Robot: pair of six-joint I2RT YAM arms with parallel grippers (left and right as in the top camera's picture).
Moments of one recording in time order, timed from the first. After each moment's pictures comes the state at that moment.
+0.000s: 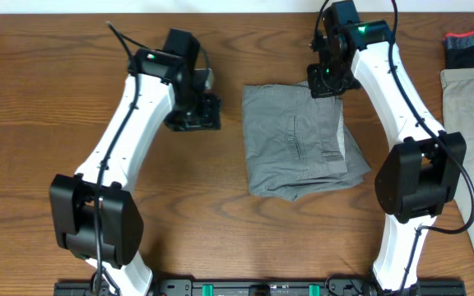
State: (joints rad) left arm -0.30 1.84 1.63 -1.22 0.30 -0.20; right arm 0.21 2.13 1.95 -1.16 -0.08 0.06
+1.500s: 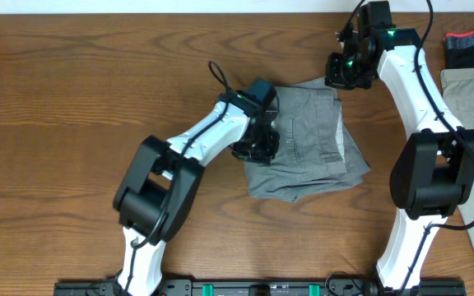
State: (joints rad) left arm -0.58 2.09 1.48 -0.85 0.42 -0.35; right arm 0.08 2.13 1.86 -0.98 -0.30 0.20
